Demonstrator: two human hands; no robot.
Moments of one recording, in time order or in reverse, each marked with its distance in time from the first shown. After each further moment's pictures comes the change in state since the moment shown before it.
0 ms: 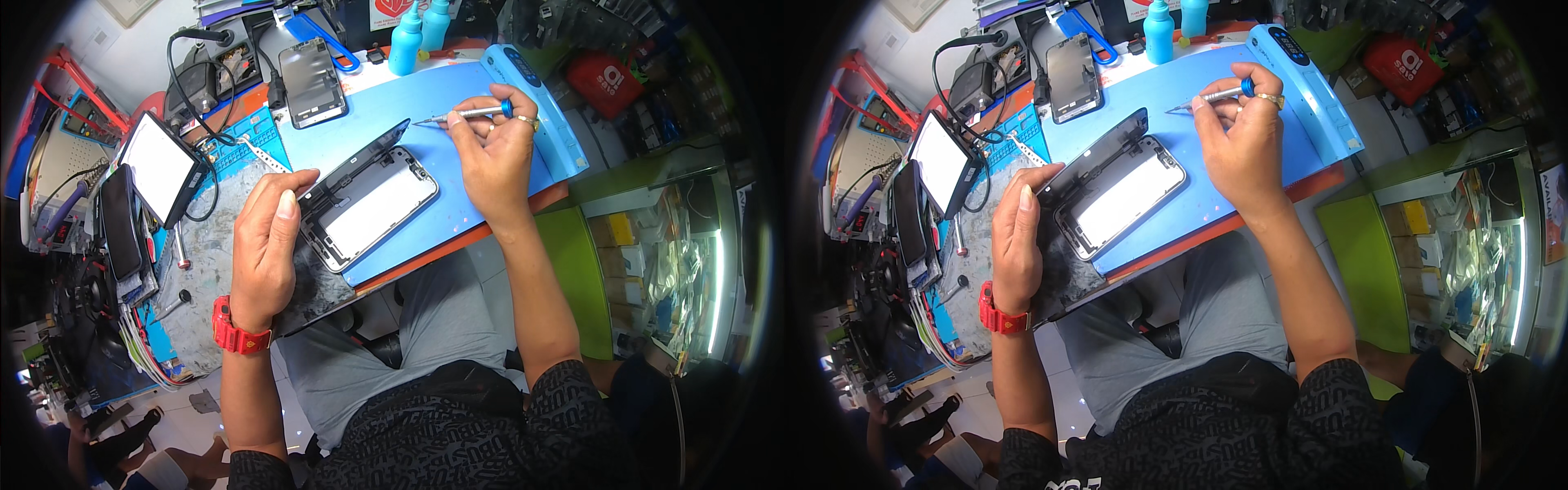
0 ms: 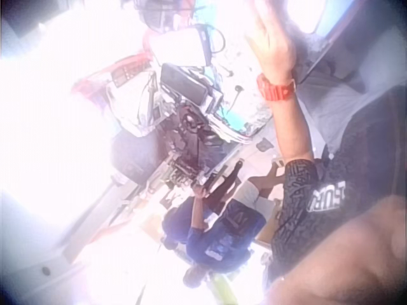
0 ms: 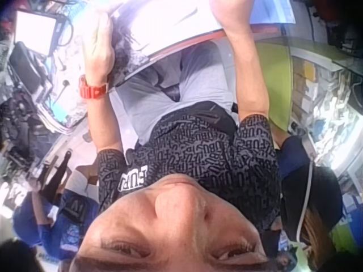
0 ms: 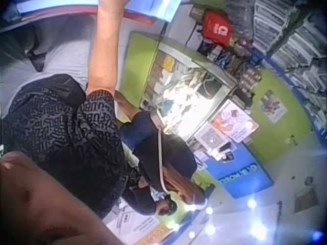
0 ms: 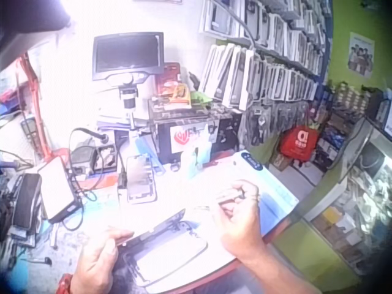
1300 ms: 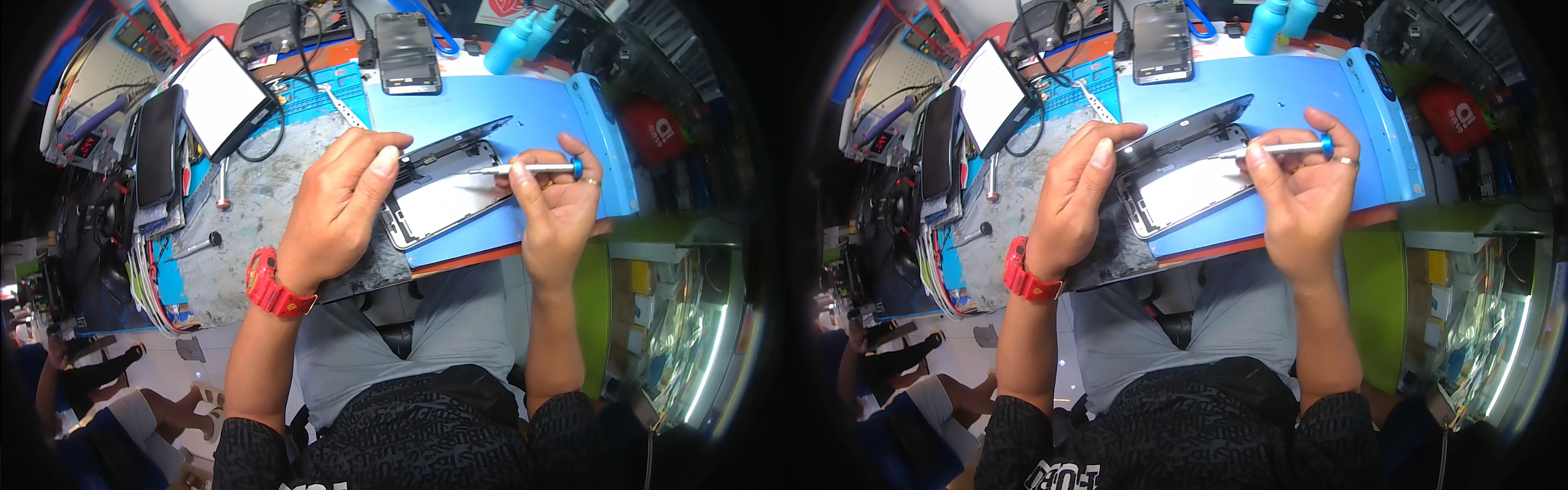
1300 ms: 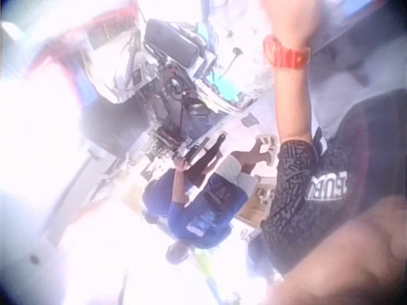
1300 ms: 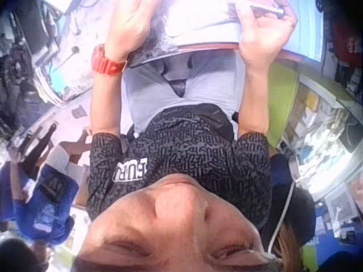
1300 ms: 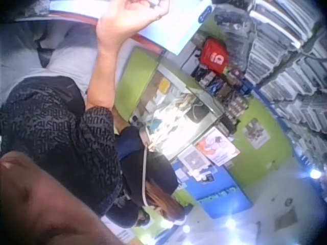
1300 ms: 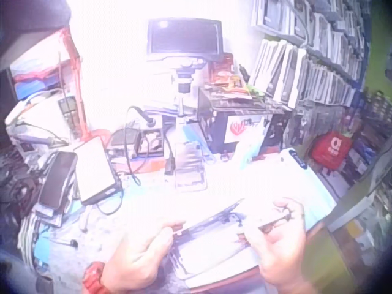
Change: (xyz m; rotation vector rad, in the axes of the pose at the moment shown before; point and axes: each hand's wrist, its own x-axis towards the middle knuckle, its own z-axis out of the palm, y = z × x) left_hand -0.001 0.001 -0.004 -0.030 -0.006 -0.041; right_hand -0.043 -0.058 0.015 0.287 -0.113 0.242
